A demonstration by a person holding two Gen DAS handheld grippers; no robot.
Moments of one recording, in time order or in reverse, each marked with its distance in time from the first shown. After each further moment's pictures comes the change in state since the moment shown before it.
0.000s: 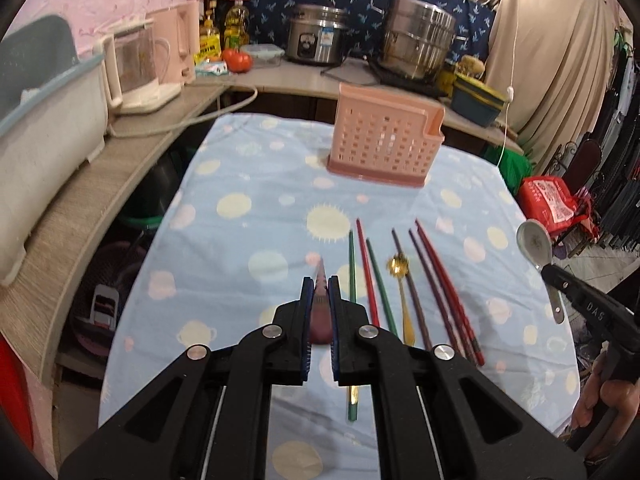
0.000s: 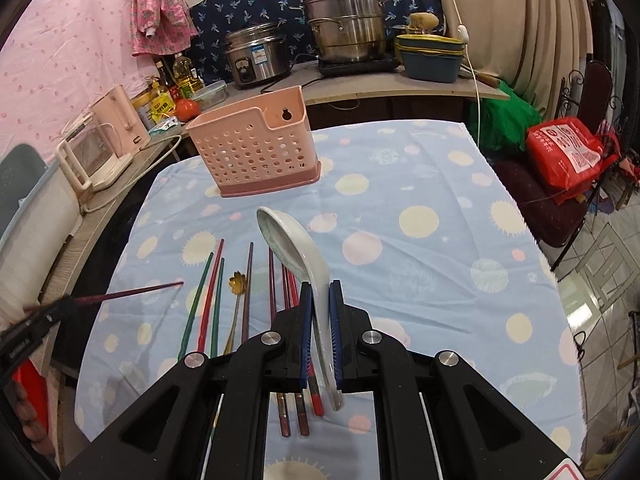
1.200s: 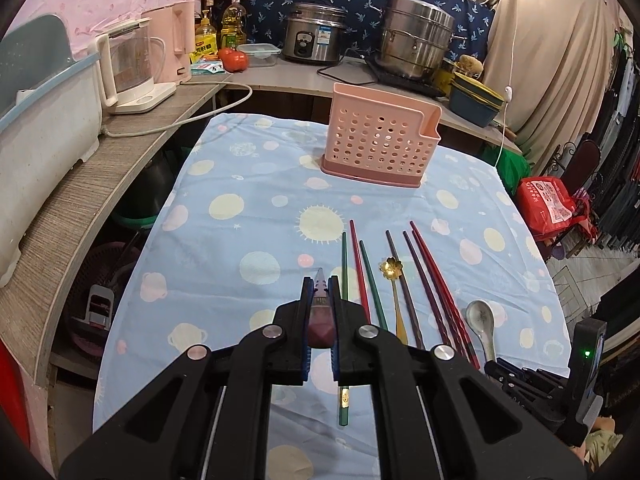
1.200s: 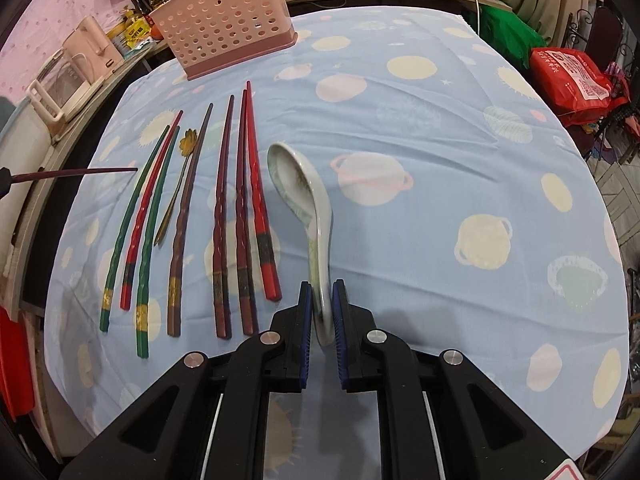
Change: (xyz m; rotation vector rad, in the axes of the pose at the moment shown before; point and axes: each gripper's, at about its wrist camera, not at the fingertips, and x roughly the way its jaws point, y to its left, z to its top) left arm 0.007 -0.007 -0.005 -0.006 0.021 -0.009; right arm 0.055 -0.022 -0.097 0.027 0.283 -0.024
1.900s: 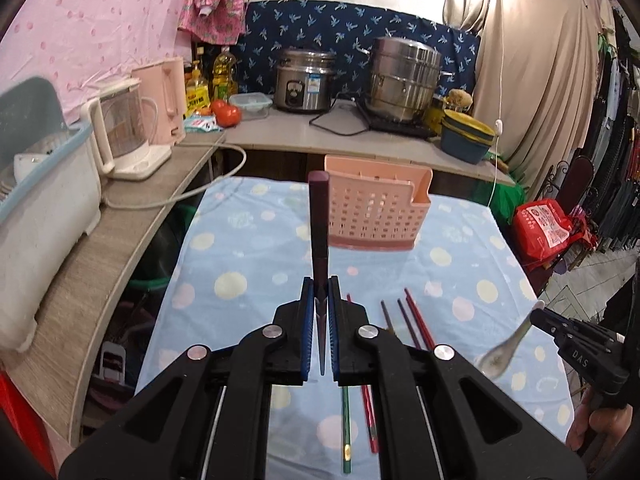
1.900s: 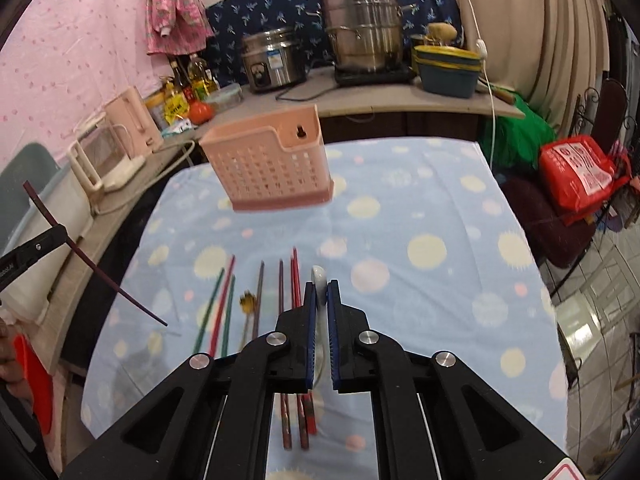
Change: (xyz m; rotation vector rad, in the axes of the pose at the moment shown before) left arm -0.024 -0.008 0.071 0.056 -0.144 -0.002; right arm -0.096 0.024 0.108 -0.078 -0.300 0.062
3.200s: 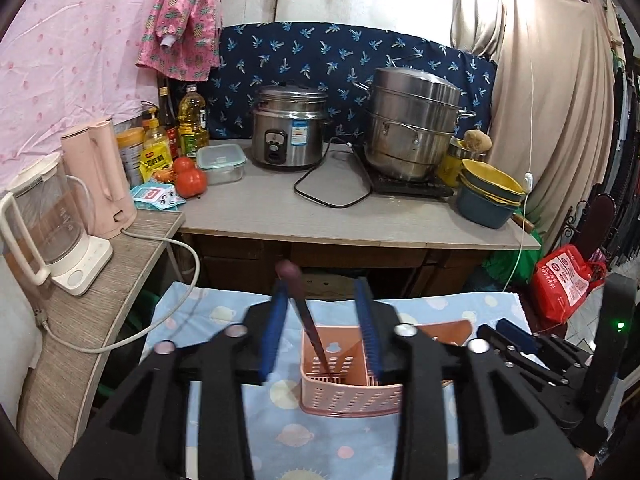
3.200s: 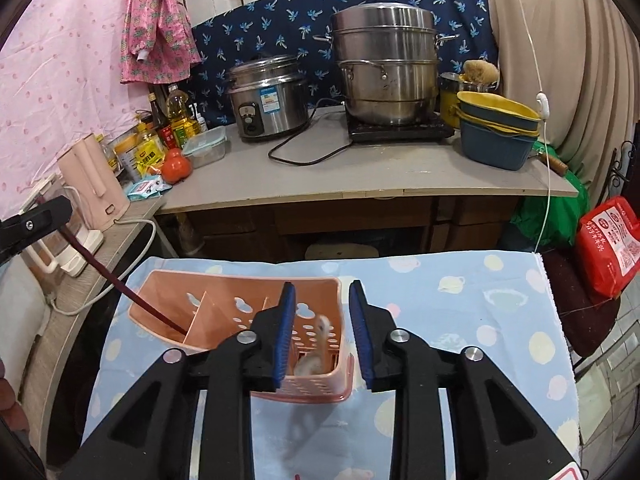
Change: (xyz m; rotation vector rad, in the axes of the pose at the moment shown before) left arm 0.165 -0.021 0.169 0.019 -0.103 0.001; right arm 0.164 0.021 0.184 -0.026 -0.104 -0.025
